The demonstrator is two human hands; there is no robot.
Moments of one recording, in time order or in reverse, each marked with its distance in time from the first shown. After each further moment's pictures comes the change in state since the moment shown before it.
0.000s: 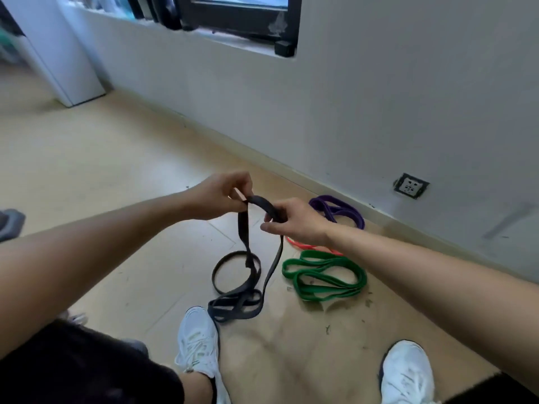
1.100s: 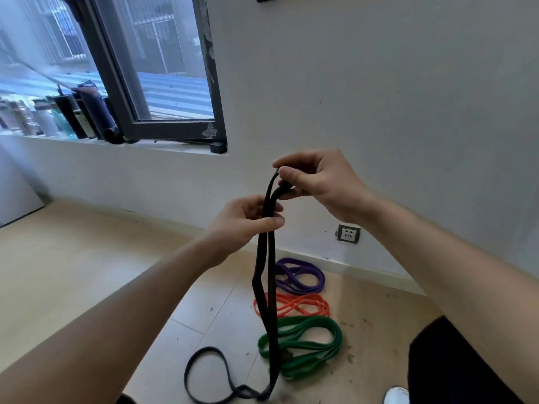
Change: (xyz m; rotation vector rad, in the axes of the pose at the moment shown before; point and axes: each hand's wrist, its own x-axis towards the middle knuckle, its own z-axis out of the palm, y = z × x) left_hand 0.043 0.170 0.008 -0.482 0.025 0.196; right_hand -0.095 -0.107 -0.188 0.453 0.565 -0.313
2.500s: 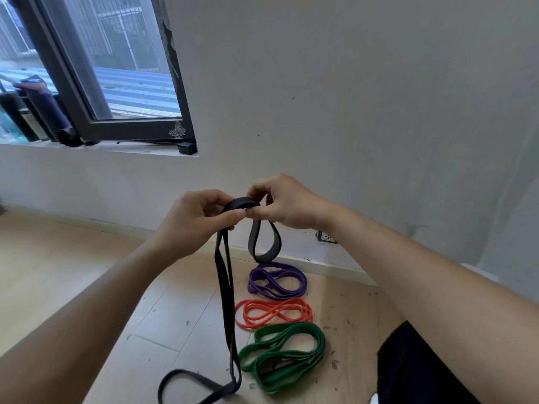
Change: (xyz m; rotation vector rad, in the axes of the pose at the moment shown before) left_hand 0.037 -0.009 -0.017 0.256 0.087 0.138; right_hand 0.026 0.044 -0.013 -0.639 -0.236 0.062
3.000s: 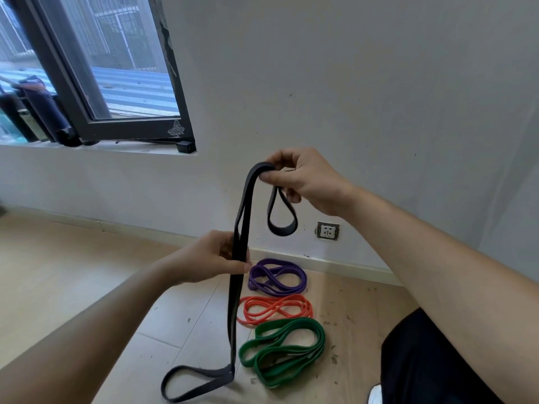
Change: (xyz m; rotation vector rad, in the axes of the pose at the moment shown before) left_hand -0.014 -0.041 0.020 0.070 -0.462 -0.166; right_hand -0.011 0.001 -0.028 0.562 0.203 0.072
